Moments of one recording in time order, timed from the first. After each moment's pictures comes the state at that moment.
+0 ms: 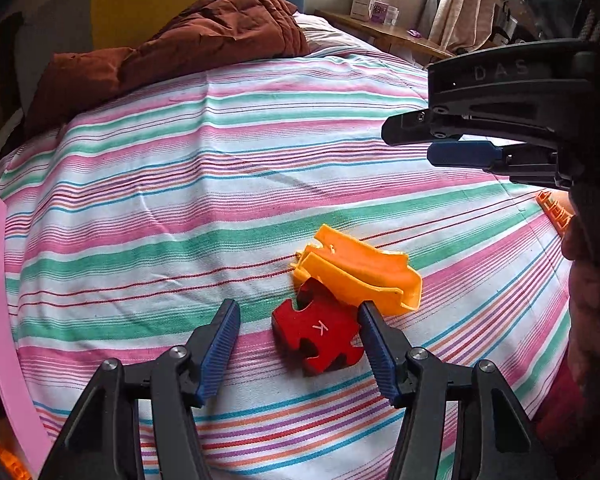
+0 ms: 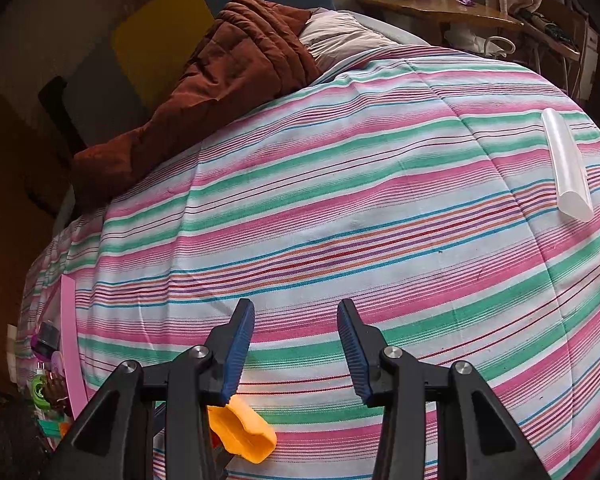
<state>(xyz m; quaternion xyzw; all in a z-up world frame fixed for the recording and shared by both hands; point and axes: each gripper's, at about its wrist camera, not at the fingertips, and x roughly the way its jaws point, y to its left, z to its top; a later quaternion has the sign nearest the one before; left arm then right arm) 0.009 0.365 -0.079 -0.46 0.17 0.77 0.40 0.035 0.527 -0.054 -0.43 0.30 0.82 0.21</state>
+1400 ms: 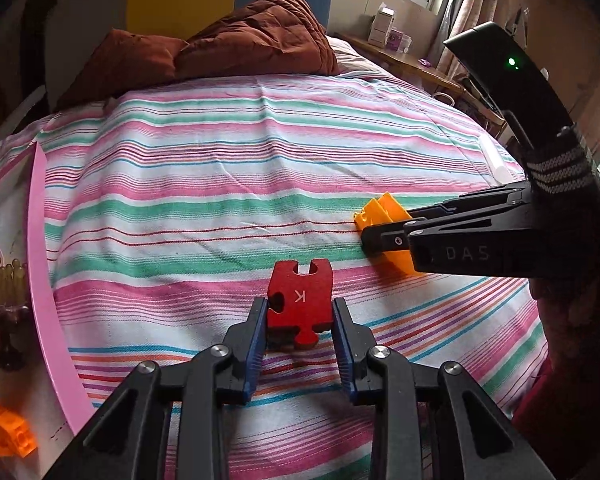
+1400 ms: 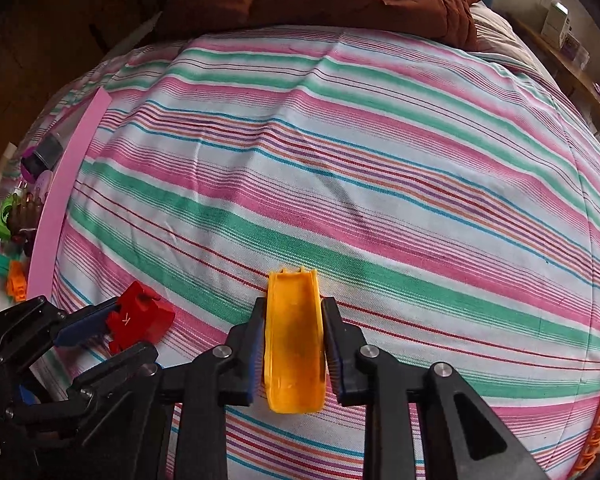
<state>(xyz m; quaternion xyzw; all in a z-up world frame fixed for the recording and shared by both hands) -0.001 0.287 -0.076 -0.45 0.12 0.79 0.40 0.003 0.438 -0.093 -0.57 0.11 0.81 0.06</state>
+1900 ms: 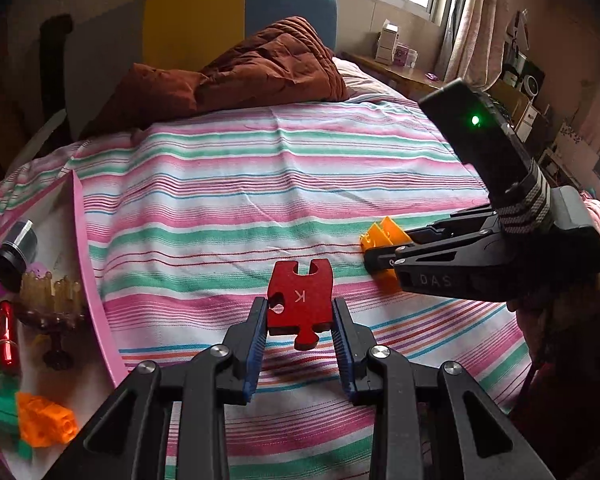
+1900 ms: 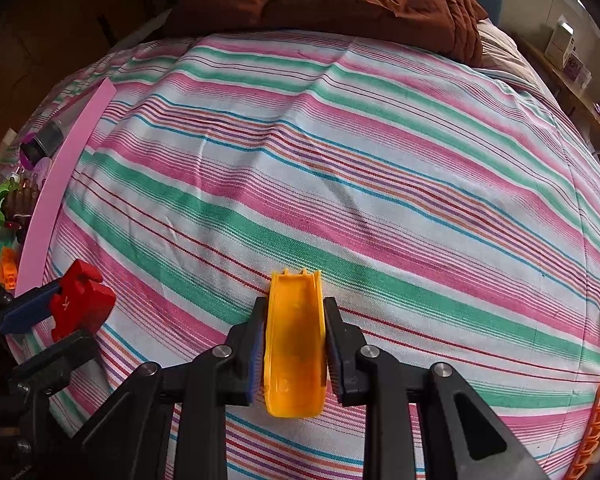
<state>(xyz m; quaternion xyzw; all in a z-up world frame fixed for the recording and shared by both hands) 0.012 0.272 -0.041 -0.41 0.13 0.82 0.38 0.007 0.433 -0.093 -0.56 0.08 0.82 0.06</state>
